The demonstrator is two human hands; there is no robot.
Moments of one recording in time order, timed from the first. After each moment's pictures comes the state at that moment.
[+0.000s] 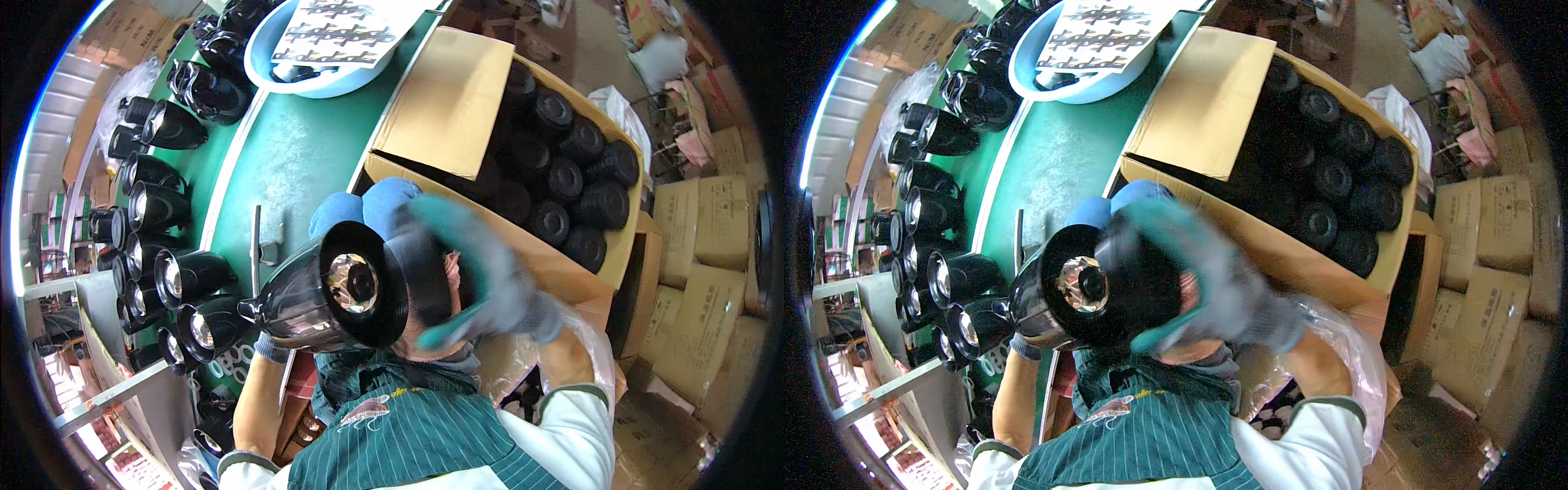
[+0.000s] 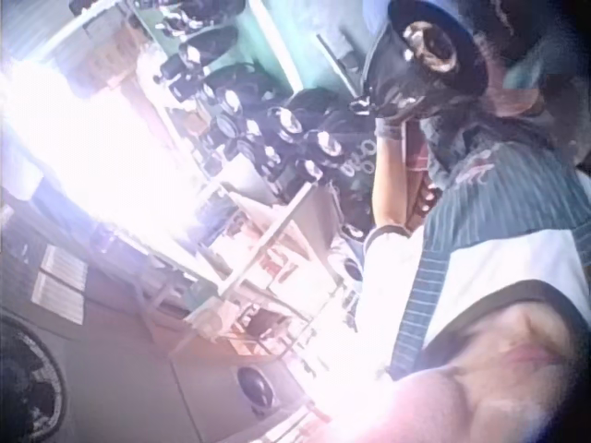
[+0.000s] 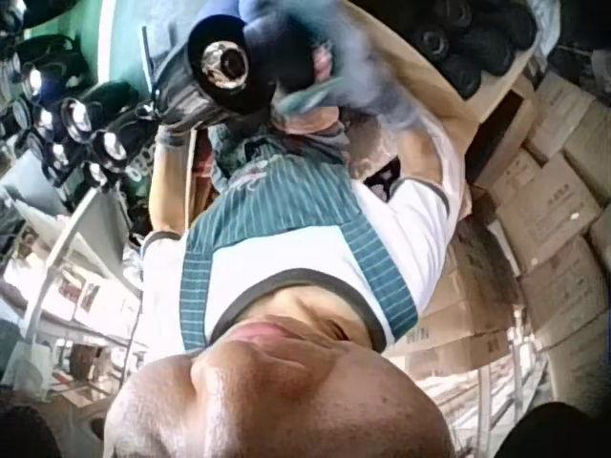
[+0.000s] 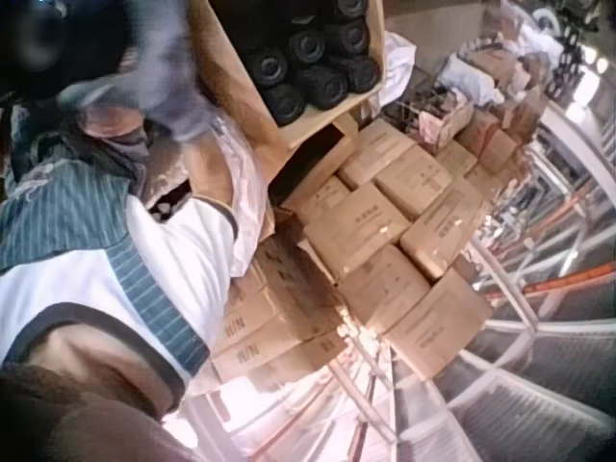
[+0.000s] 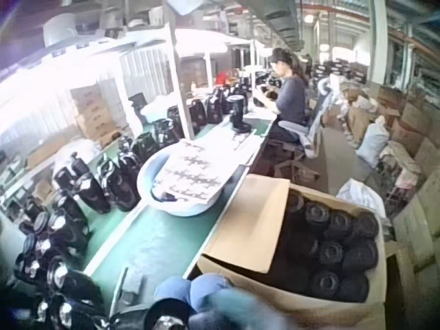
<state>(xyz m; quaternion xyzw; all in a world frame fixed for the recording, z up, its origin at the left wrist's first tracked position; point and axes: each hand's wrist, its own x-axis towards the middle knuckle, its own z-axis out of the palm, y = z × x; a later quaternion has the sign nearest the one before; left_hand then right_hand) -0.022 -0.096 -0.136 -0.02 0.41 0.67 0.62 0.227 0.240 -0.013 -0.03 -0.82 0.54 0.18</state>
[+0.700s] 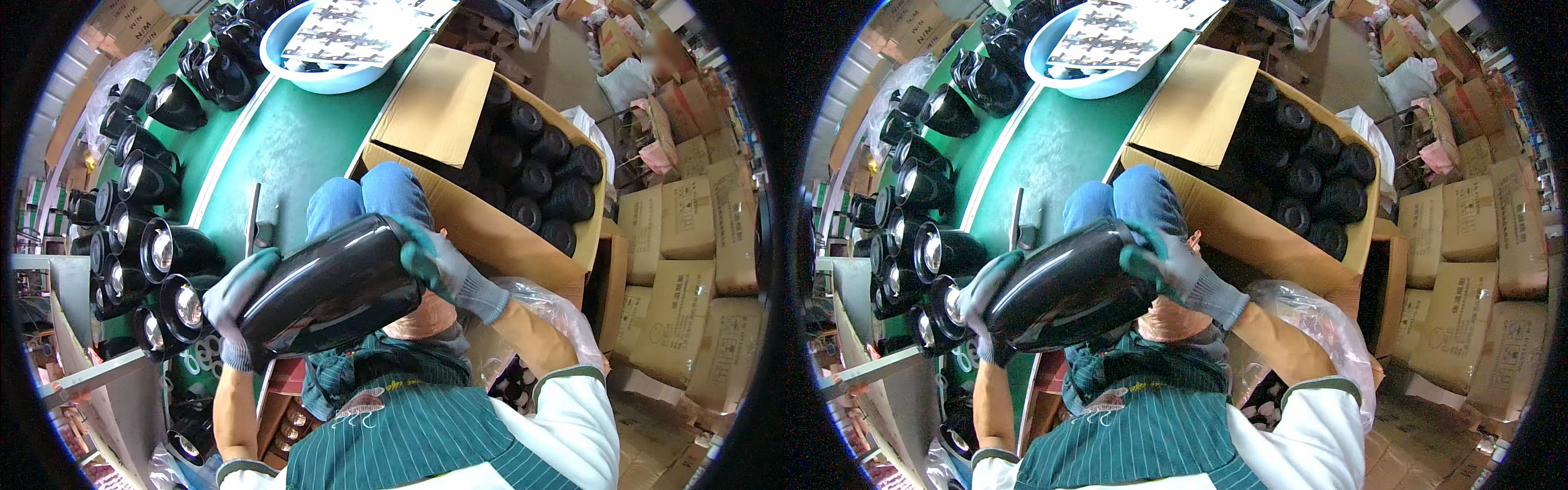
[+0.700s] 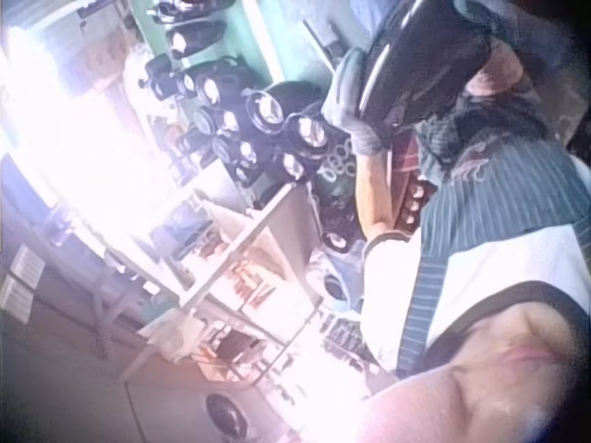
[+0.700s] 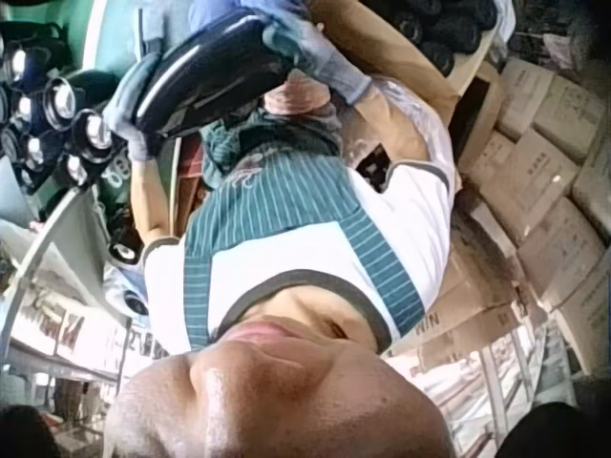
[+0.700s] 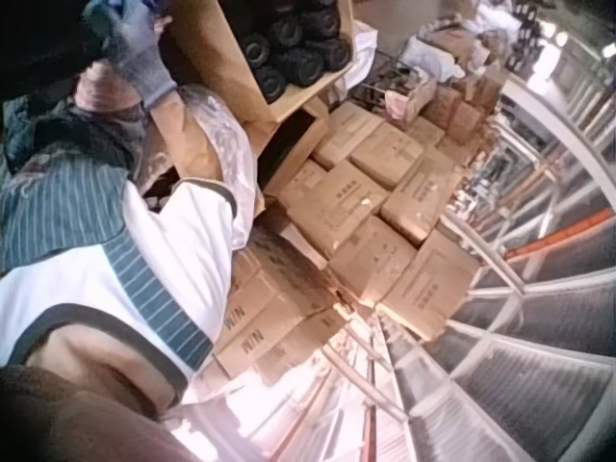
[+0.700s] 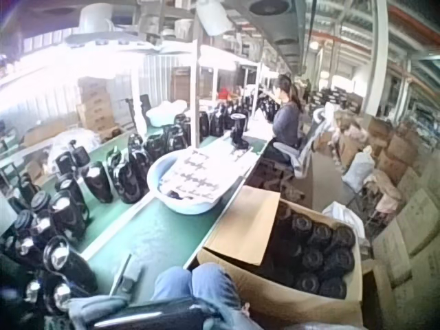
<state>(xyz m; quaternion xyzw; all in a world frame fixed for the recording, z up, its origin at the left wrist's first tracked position) -0.009 -0.103 -0.001 0.52 0.74 0.43 -0.02 0.206 0.147 -0.039 -0.08 -0.57 0.81 0.10</state>
